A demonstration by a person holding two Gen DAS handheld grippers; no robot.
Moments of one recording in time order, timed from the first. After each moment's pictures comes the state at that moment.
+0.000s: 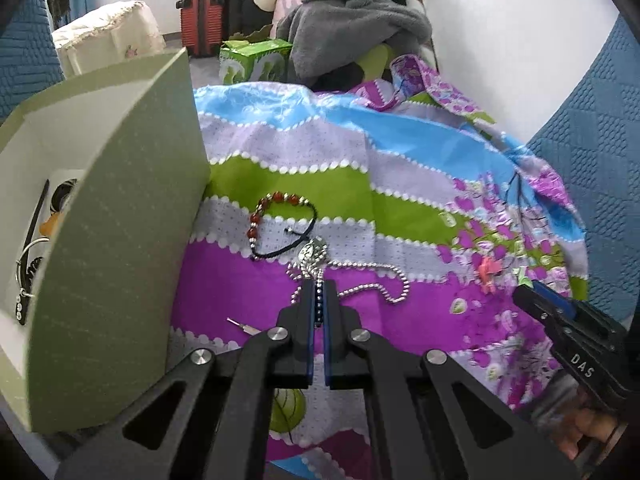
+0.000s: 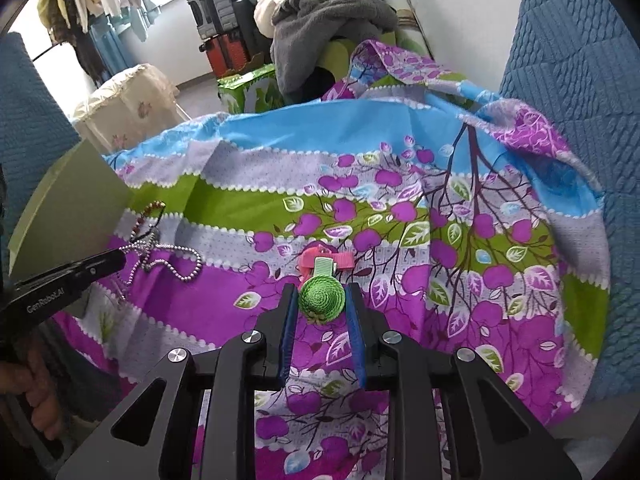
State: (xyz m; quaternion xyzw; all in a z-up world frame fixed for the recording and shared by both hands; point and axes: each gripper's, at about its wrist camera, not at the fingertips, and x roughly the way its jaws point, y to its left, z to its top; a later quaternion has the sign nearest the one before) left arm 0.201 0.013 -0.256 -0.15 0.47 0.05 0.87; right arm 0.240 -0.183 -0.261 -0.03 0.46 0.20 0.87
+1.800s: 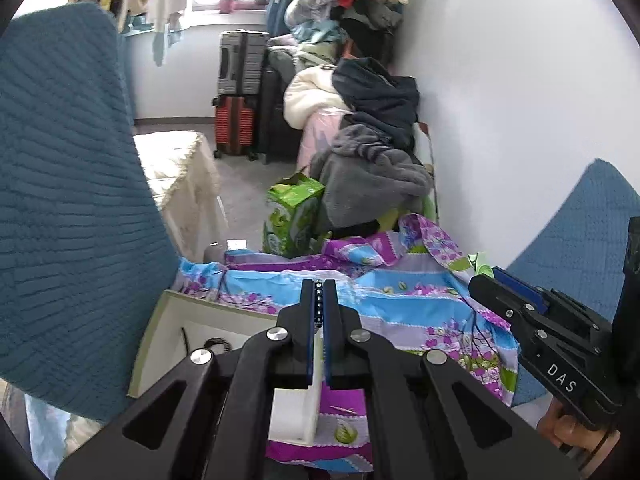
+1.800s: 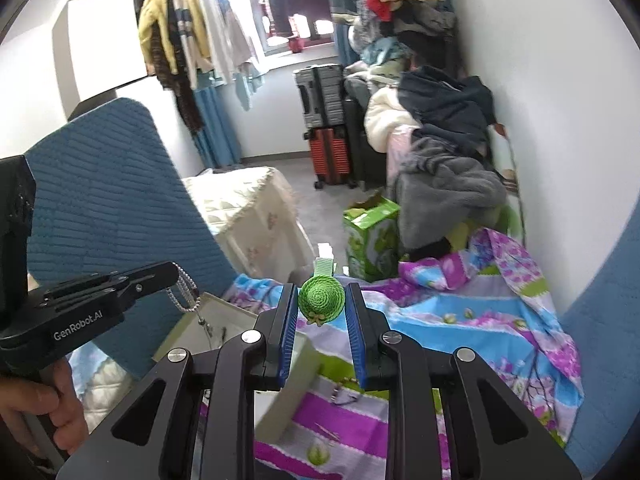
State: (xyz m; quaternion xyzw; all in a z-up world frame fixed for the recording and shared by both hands) left arm 0.157 0.134 -0.009 -0.14 0.34 0.09 0.92; right arm 0.216 -0.022 -0.005 -0.03 0.32 0.34 0.89
